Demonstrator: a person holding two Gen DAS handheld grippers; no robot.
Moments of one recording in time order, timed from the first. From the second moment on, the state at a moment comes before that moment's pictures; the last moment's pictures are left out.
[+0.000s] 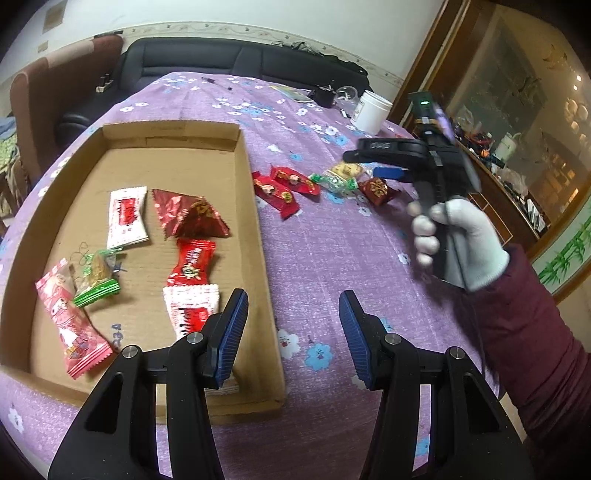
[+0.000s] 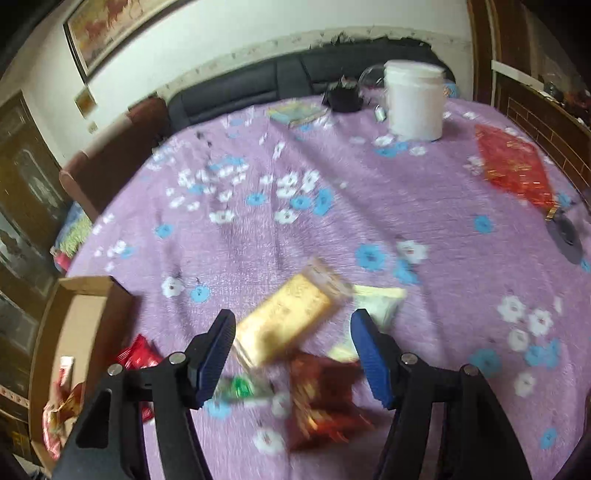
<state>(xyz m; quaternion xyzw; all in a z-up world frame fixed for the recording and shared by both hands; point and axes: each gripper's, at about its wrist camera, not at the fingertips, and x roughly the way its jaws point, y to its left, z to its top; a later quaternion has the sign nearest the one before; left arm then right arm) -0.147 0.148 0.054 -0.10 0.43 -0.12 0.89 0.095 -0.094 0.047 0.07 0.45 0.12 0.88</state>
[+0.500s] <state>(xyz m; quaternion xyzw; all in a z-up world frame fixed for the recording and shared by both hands) -0.151 0.149 0.054 -0.11 0.43 -0.13 0.89 -0.001 -0.091 0.032 -0.04 0.49 0.24 0.83</state>
